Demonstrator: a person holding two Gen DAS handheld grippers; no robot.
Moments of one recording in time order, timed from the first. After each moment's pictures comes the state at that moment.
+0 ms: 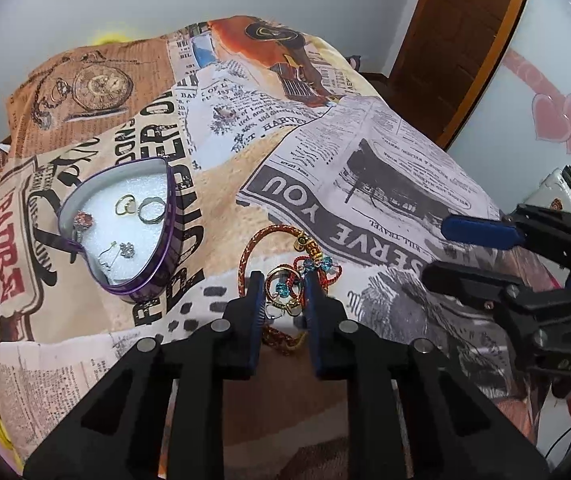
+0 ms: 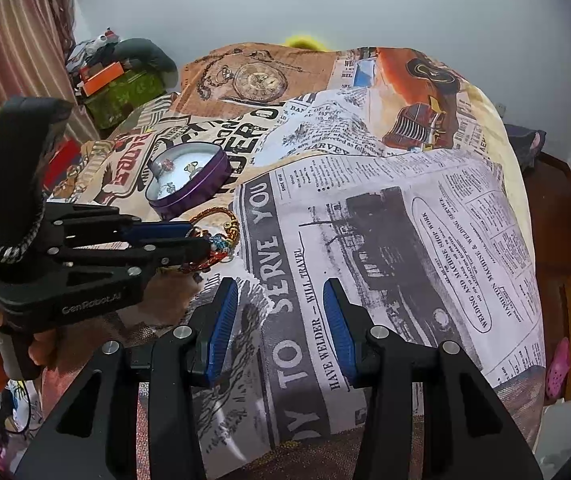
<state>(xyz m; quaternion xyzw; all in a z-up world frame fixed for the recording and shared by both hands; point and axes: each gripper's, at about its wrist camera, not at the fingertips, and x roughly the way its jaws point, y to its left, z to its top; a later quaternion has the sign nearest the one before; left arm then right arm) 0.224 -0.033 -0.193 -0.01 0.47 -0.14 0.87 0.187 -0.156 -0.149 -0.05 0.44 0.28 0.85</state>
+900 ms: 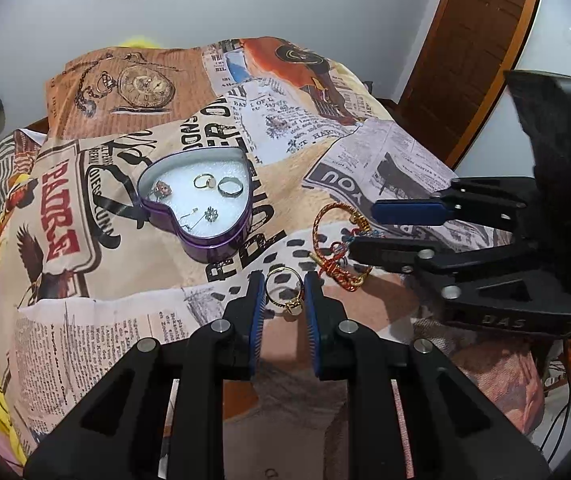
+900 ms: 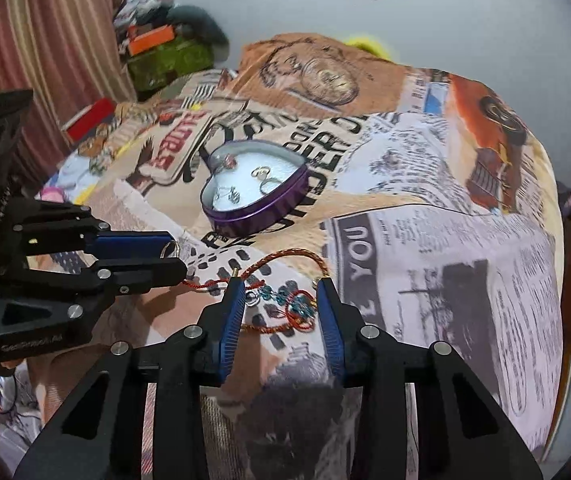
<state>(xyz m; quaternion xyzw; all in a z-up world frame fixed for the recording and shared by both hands) 0.181 0.027 -0.183 -0.04 0.44 -0.12 0.89 0.199 -0.073 -0.158 -0.14 0.44 0.35 0.82</state>
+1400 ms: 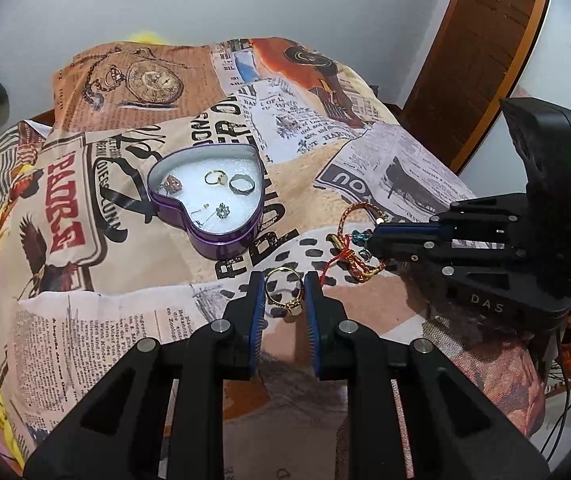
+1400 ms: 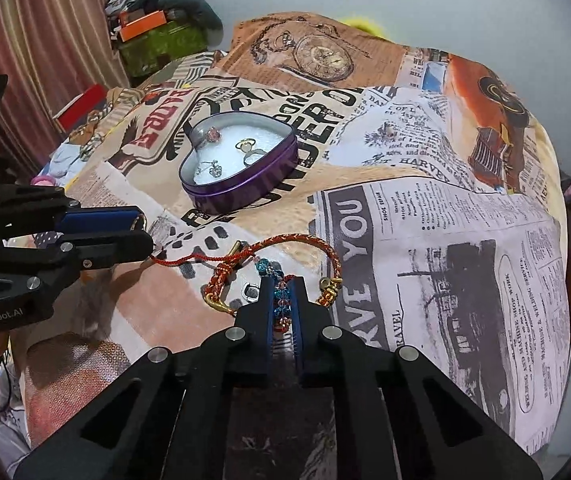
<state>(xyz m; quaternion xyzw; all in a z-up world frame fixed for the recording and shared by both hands) 0.180 0.033 -0.183 -0.05 0.44 -0.11 0.89 0.203 -0.085 -0.165 -0.13 0.45 0.34 0.82</state>
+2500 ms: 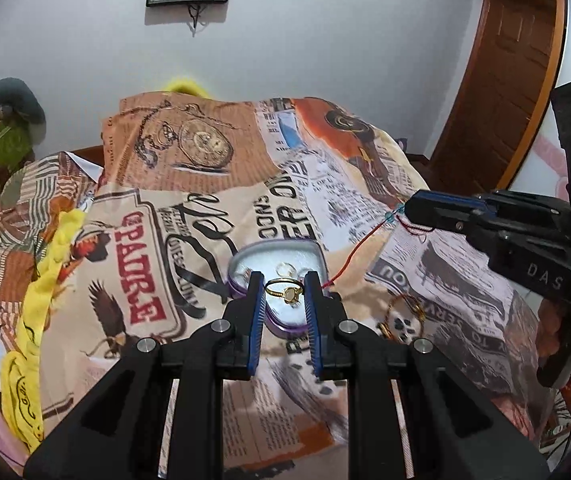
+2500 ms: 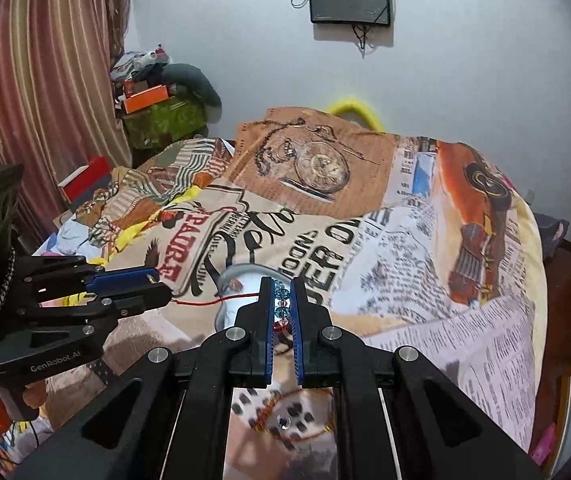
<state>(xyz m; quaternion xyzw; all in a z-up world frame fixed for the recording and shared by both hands) 0.197 0.085 -0.127 -0.07 0.36 -0.05 0.93 0.222 -0.047 -0.081 -0.09 0.34 0.34 0.87</state>
